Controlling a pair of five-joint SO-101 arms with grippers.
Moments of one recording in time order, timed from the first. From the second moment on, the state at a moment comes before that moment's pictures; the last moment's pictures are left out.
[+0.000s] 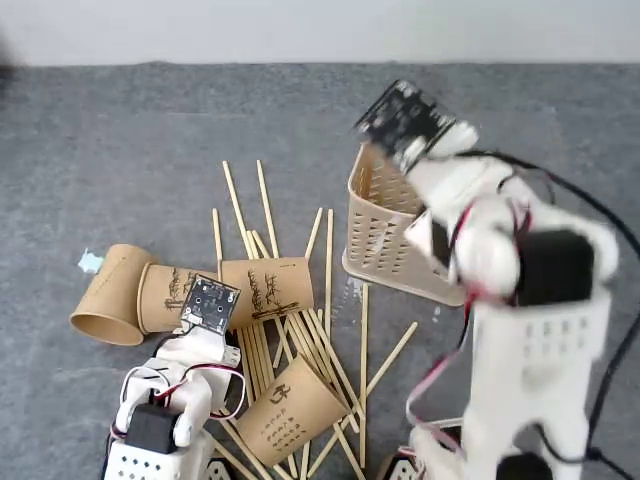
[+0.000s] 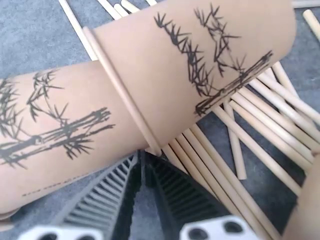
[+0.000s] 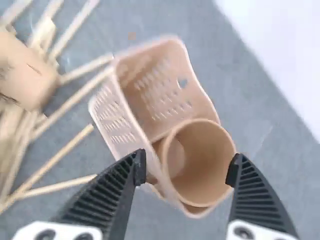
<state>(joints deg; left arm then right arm) 8.0 -103.3 97.3 72.0 0.1 -12.6 -28.4 -15.9 100.4 37.4</state>
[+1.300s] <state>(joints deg) 8.0 -103.3 97.3 72.0 0.1 -52.5 -42.2 40.3 87.6 -0.9</state>
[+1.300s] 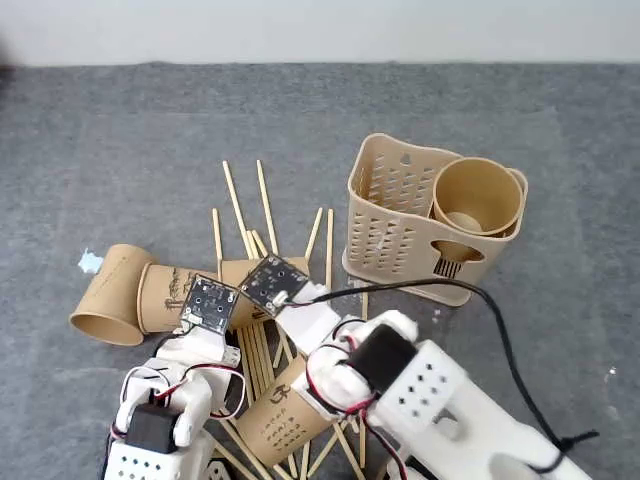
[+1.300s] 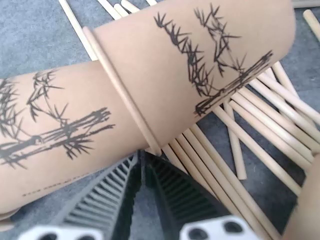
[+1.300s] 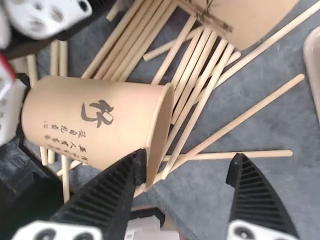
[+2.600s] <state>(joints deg) 8.0 -103.3 97.3 72.0 0.1 -64.0 -41.1 37.7 88.4 -2.9</state>
